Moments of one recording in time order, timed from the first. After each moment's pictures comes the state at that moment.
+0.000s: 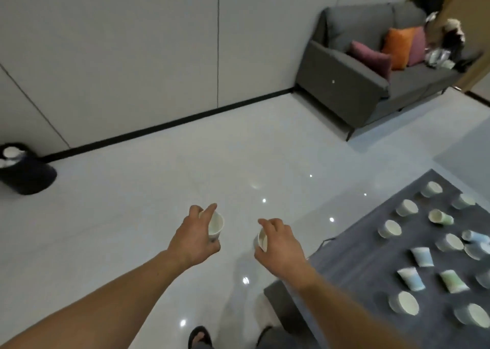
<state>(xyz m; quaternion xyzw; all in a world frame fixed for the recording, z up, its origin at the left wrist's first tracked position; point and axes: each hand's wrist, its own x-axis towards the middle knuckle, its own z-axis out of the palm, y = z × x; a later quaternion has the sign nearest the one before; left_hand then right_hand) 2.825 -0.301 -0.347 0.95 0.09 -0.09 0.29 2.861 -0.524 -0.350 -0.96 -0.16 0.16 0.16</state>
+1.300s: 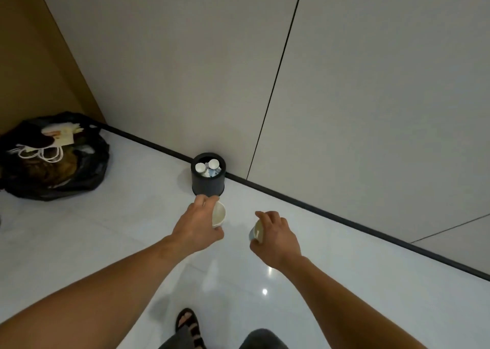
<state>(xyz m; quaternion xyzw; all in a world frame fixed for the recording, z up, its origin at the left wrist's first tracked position) 2.918 0.412 -0.356 0.82 0.49 0.08 0.28 3.102 0.302 -0.357 -0.80 -0.56 0.19 0.08</state>
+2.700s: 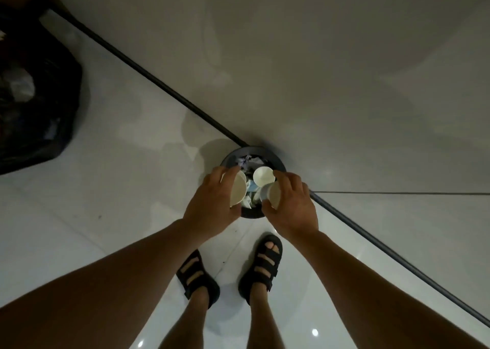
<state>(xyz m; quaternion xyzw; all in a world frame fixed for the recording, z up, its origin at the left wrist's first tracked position) 3.024 0.955 -0.741 0.78 0.53 0.06 0.33 3.209 0.911 -0.736 -0.76 -0.59 0.27 0.06</state>
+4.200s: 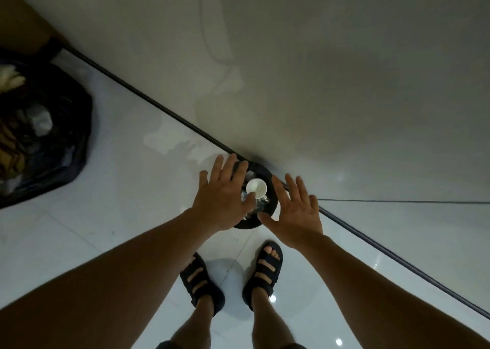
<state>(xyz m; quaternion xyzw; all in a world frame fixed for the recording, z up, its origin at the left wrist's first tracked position) 3.084 0.995 -0.698 0.82 0.51 -0.11 0.23 3.261 0.915 -0.728 -0.73 -0.62 0.29 -0.07</state>
